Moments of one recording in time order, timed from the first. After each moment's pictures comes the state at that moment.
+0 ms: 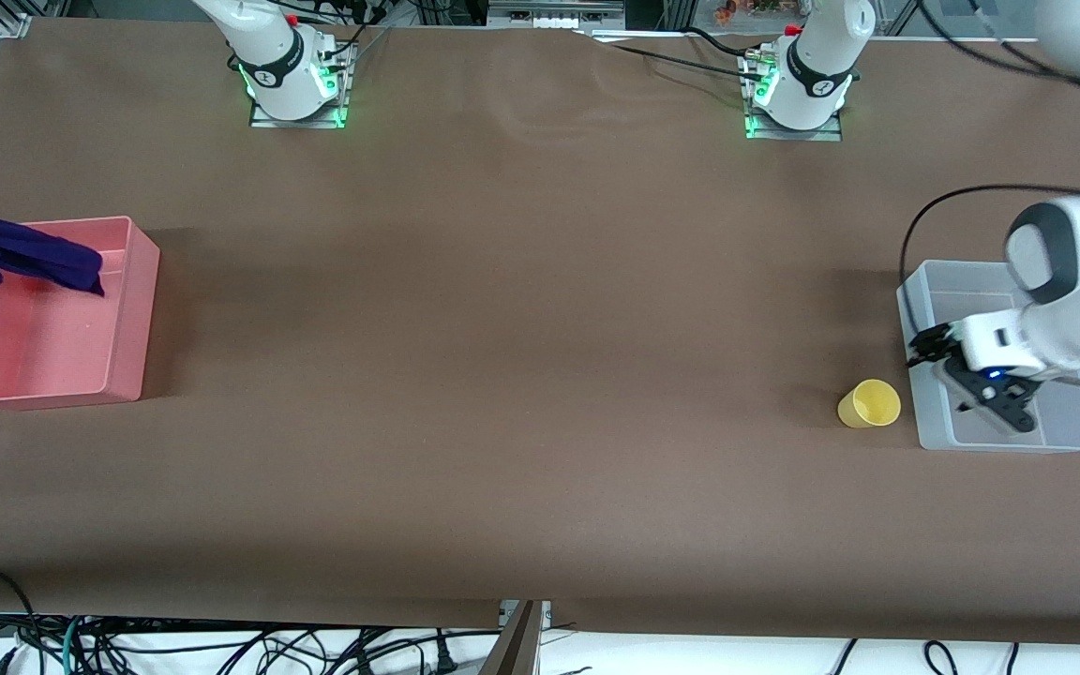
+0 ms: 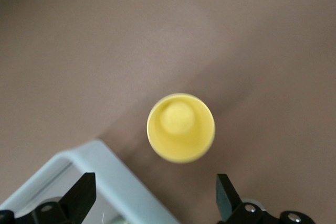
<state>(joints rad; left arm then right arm) 0.07 0.45 0.05 -1.79 -0.10 2.28 0.91 -0.08 0.52 -0.50 -1.41 0.08 1.44 -0.94</state>
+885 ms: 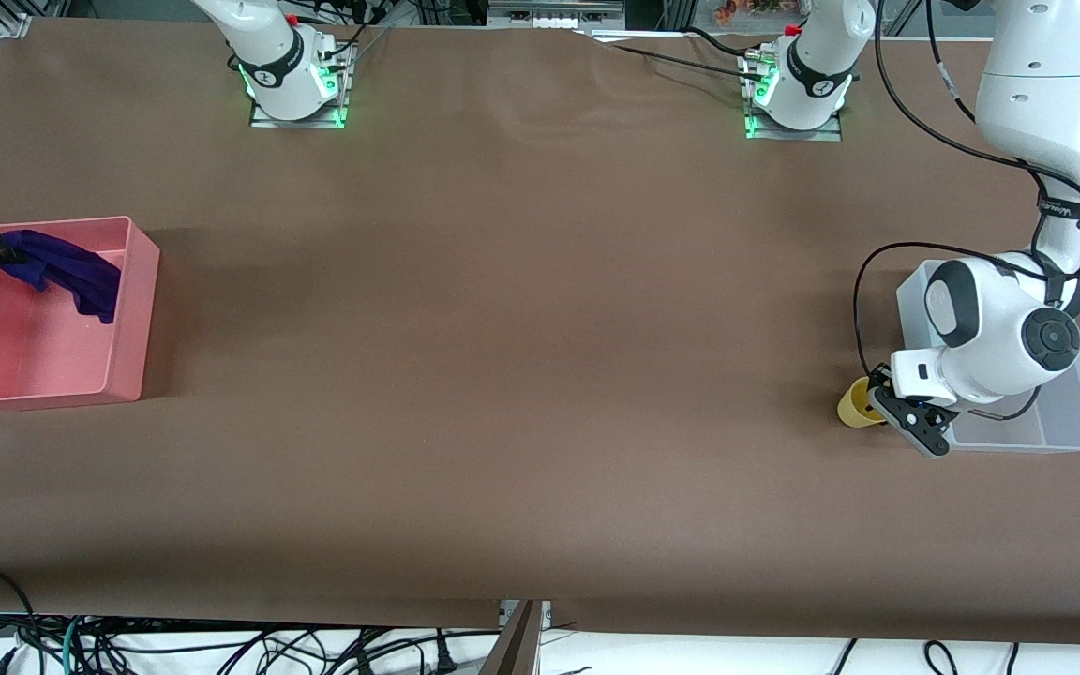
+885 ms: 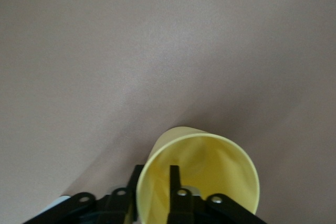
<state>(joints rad) 0.04 0.60 0.05 -1.78 -0.10 2.42 0.99 -0.07 0.45 -0.48 -1.69 0.01 1.74 -0.93</state>
